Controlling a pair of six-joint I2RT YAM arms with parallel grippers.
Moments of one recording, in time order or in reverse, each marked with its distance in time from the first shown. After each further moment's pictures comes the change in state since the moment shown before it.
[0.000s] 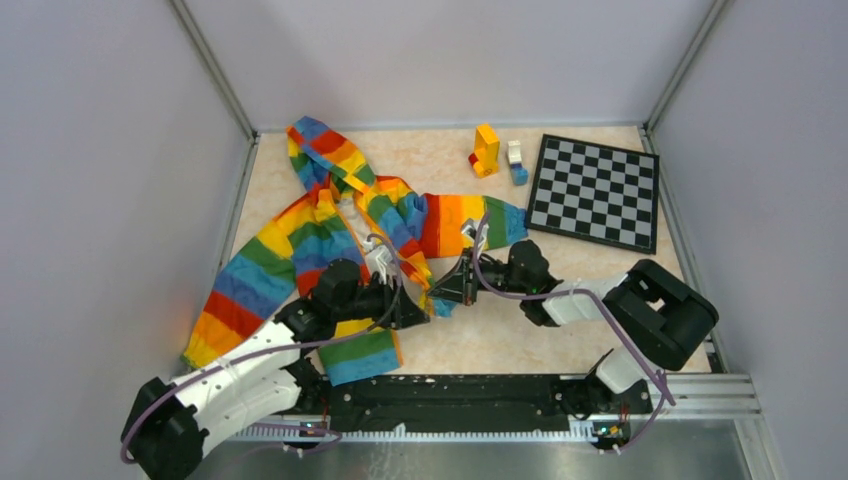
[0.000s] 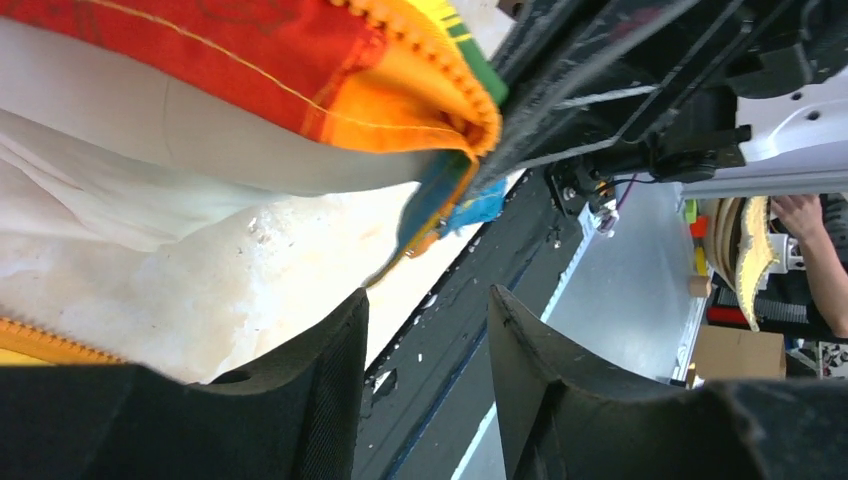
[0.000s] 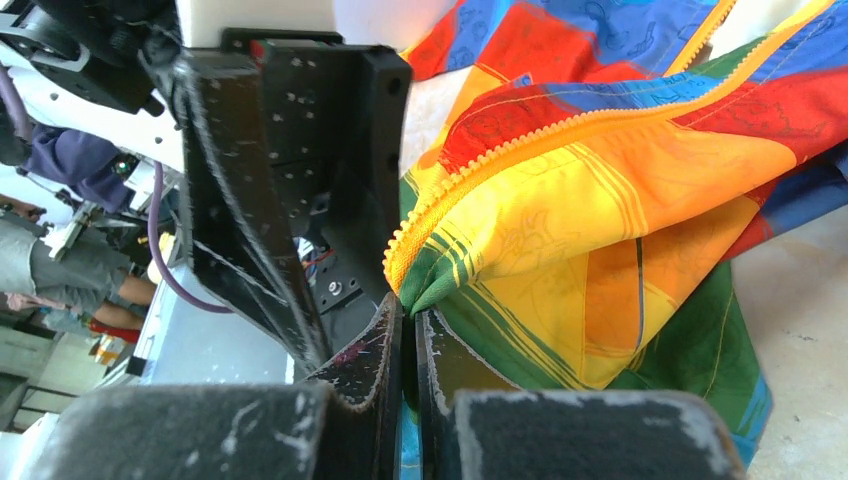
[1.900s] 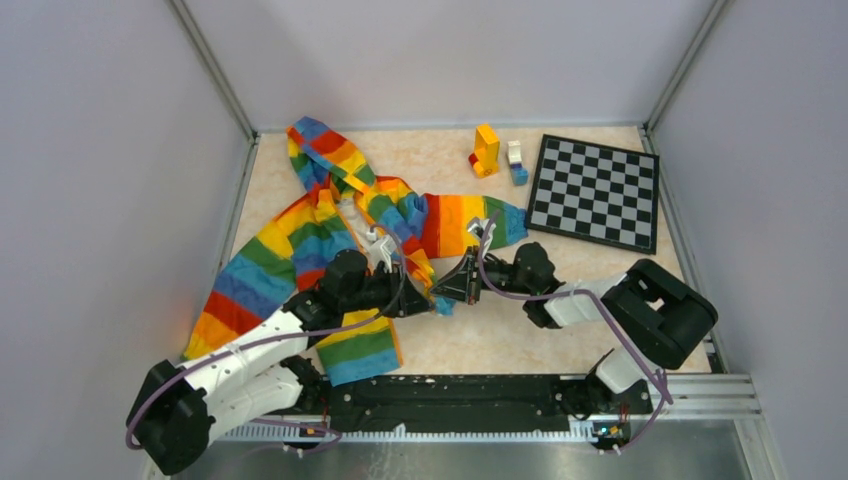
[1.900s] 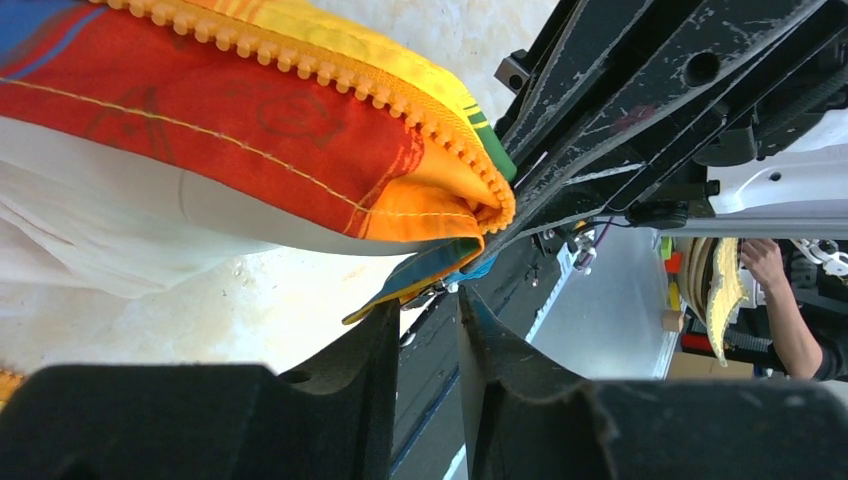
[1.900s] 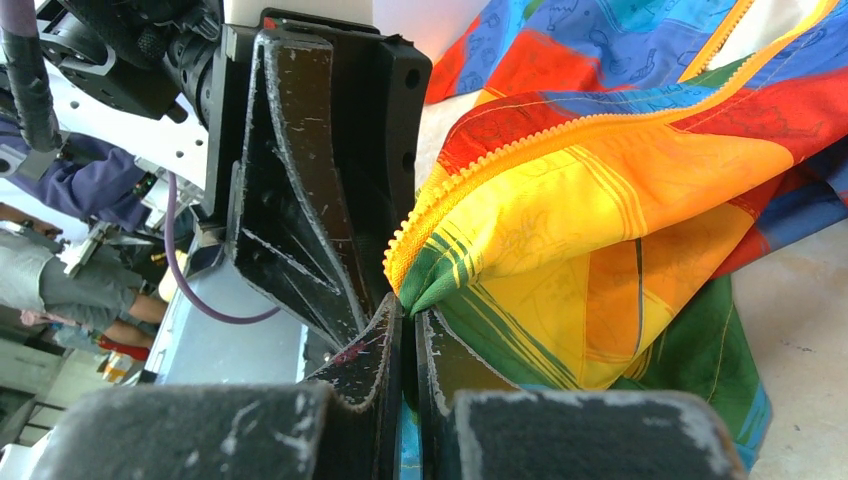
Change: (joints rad) left arm -0.006 0.129 0.065 0.063 -0.031 -0.066; right arm -0.019 0.008 -0.033 0.114 -0.005 0.054
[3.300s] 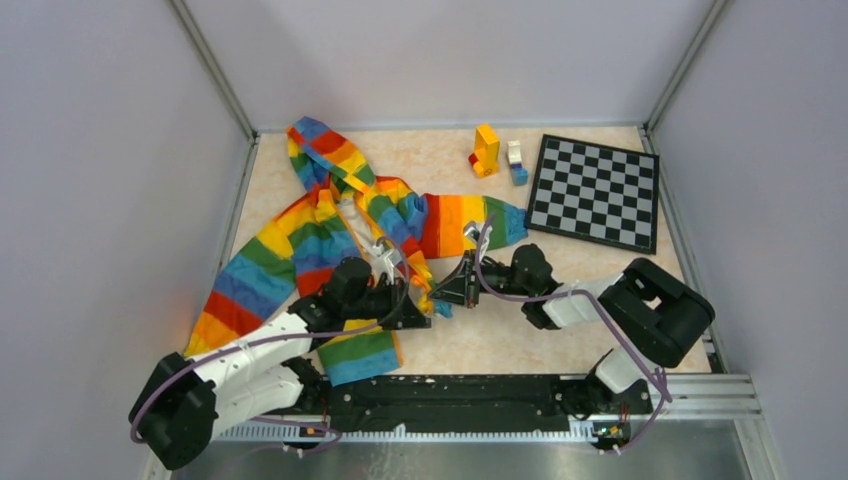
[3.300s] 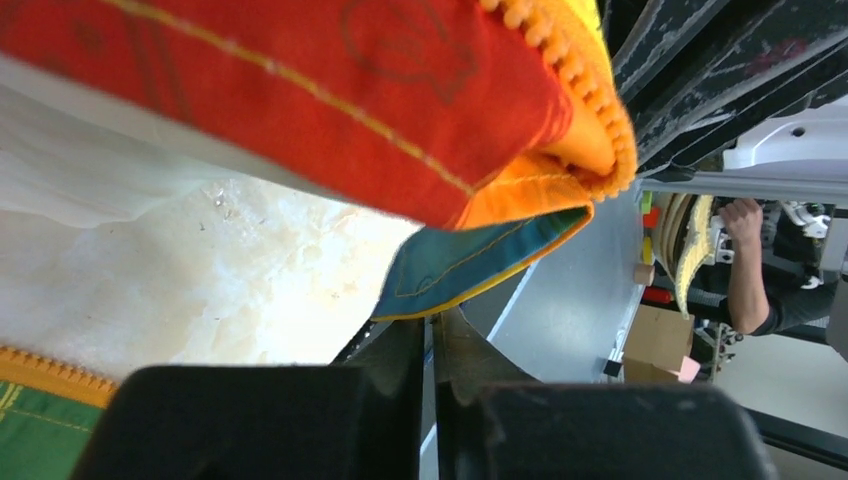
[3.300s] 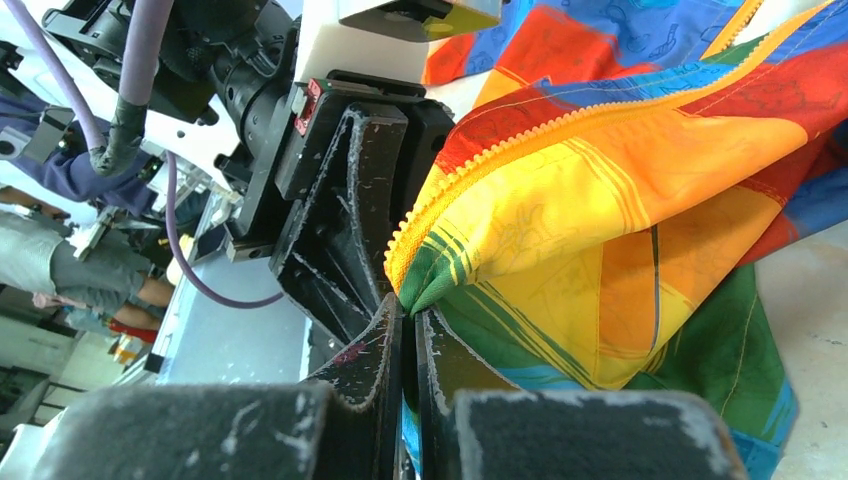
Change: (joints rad) left arm -0.001 0.051 -0.069 0.014 0.104 -0.051; right arm 0.014 0.013 0.000 -0.003 -0.013 -0.002
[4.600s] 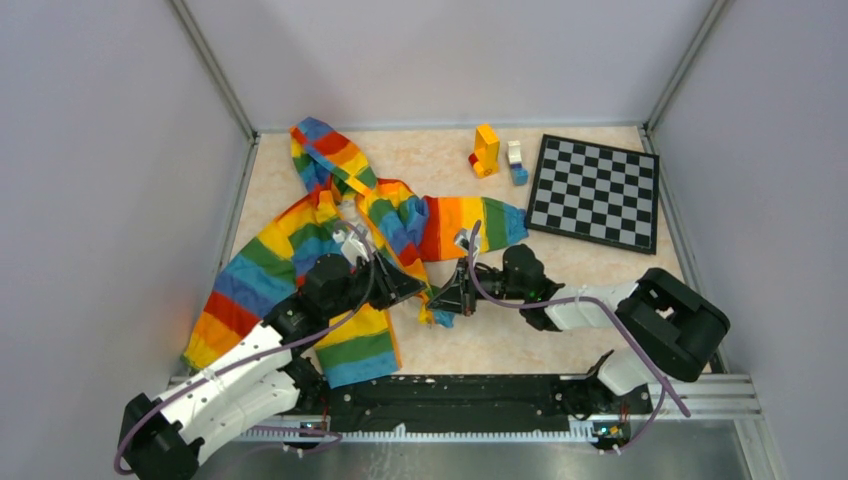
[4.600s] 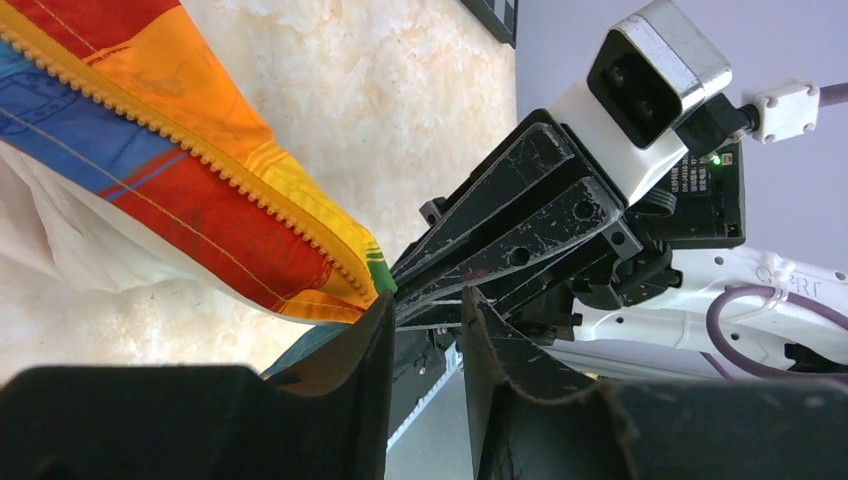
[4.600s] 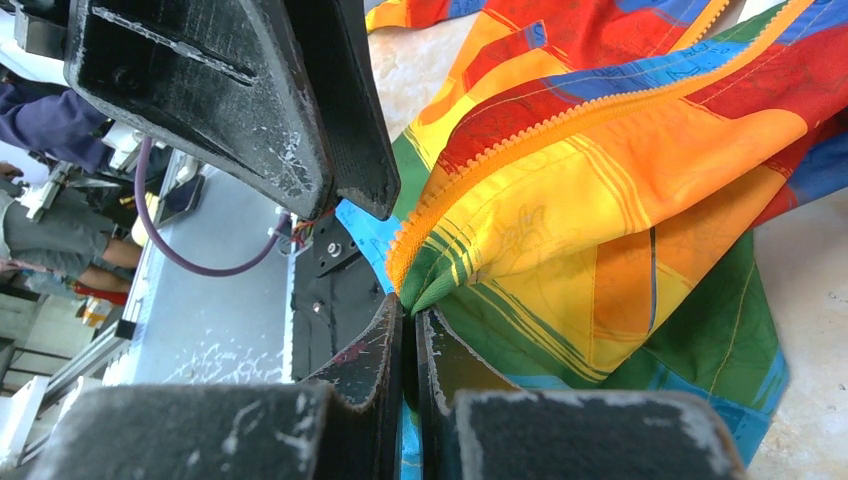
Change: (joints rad) left arm -0.001 -0.227 0.087 -0.077 -0.316 -0.306; right arm 0.065 -0.089 0.029 -0.271 0.036 -0.129
